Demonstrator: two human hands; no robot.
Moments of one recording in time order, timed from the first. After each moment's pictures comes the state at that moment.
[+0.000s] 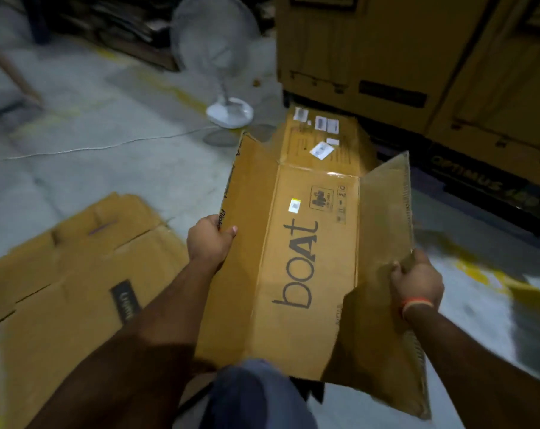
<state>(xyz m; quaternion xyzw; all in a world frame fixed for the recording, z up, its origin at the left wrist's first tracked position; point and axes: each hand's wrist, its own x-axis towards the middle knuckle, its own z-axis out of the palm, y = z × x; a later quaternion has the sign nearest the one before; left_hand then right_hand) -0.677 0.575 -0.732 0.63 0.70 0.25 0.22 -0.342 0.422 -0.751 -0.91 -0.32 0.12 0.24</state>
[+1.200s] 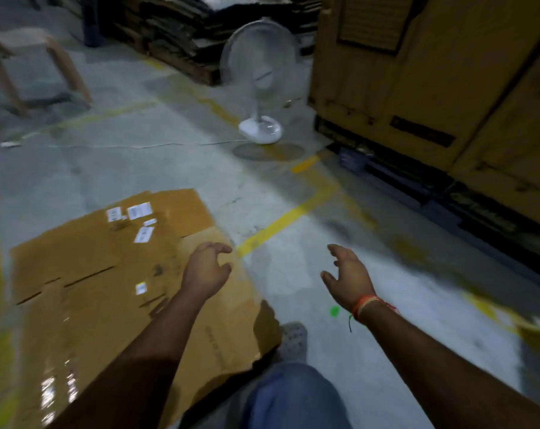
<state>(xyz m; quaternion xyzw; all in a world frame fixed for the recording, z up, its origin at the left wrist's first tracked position) -0.759 0.526 -0.719 0.69 0.65 0.16 0.26 -0.461 0.455 -0.717 -0.74 -0.60 0.22 0.20</state>
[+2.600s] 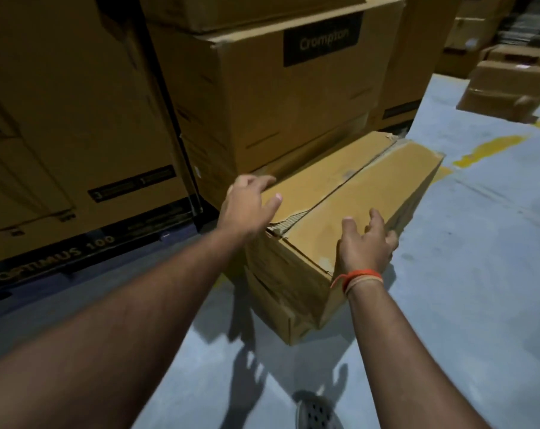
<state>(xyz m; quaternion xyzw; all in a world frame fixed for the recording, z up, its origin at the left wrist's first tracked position) 0.137 0.093 -0.628 0.94 -0.02 0.09 0.32 0.089 -0.098 -0.662 -0.74 0.28 -0.16 0.60</state>
